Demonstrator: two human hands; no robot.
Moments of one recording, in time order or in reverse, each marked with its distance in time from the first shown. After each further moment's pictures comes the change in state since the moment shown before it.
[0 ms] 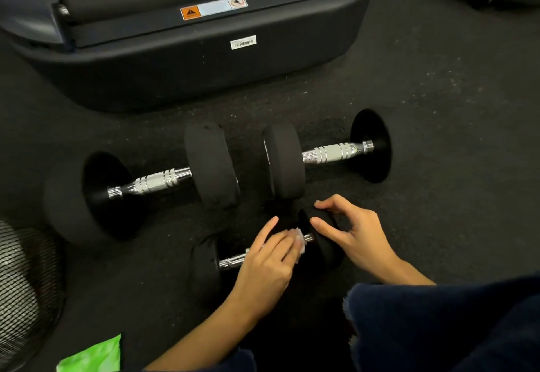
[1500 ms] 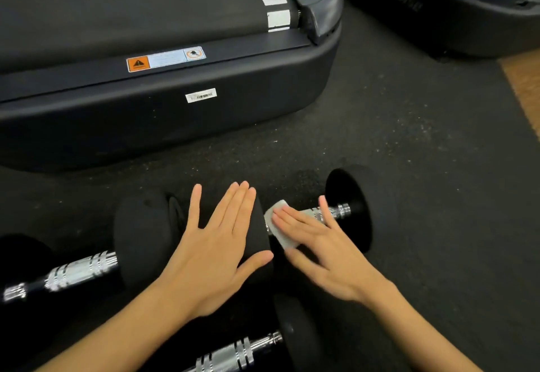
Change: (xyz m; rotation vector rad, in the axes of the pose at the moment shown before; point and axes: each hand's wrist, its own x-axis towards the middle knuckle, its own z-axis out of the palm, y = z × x) left_hand 0.131 -0.093 -0.042 0.212 -0.416 -0.160; right_hand 0.097 0.011 -0.036 -0.422 -0.179 -0.383
